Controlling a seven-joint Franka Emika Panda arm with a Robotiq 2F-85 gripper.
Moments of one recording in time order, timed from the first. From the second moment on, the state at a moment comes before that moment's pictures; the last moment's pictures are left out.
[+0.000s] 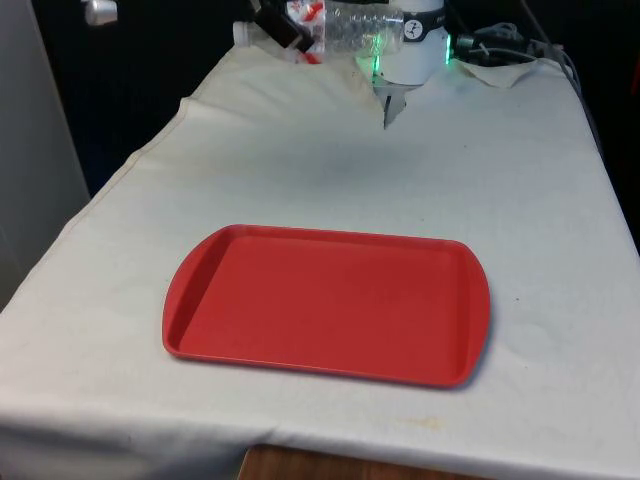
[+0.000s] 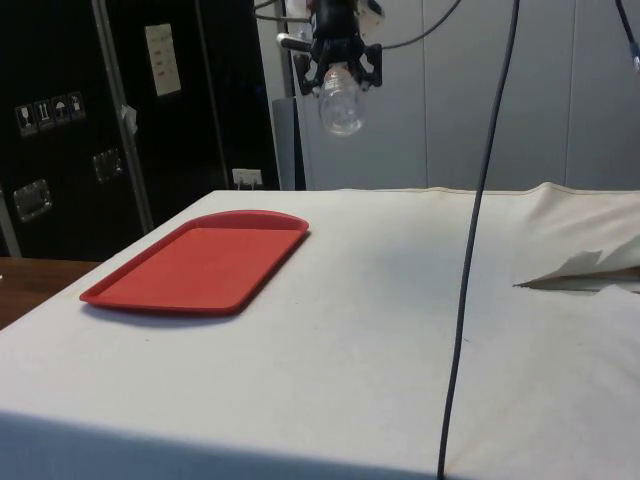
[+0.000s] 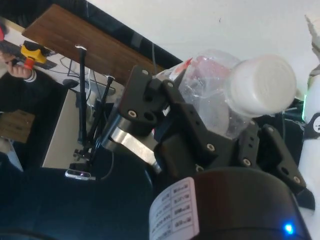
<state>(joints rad) 0.08 0.39 -0.67 -1.77 0.65 1.45 0.55</state>
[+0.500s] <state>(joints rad) 0.08 0.39 -0.68 -1.68 0.64 1.38 0.60</state>
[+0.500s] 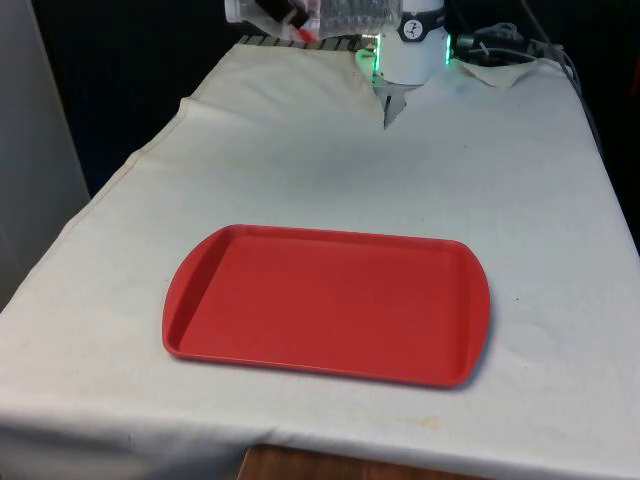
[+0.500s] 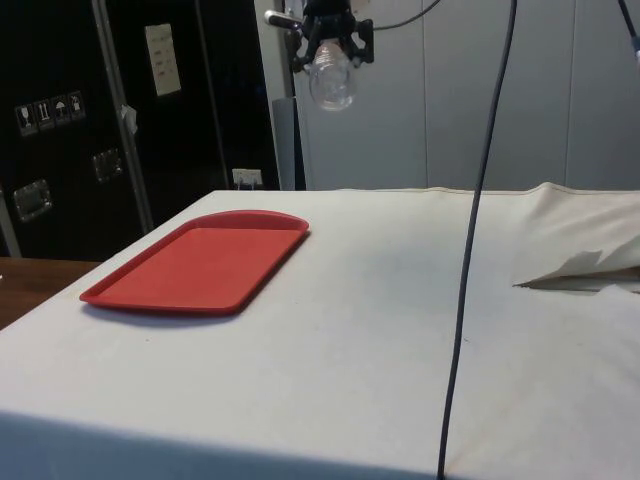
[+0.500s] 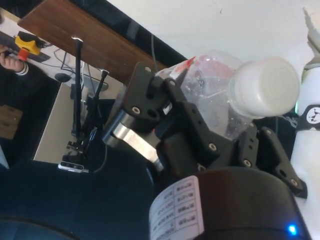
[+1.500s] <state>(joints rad) 0.09 0.42 -0.68 -1.58 0.55 1.42 0.66</state>
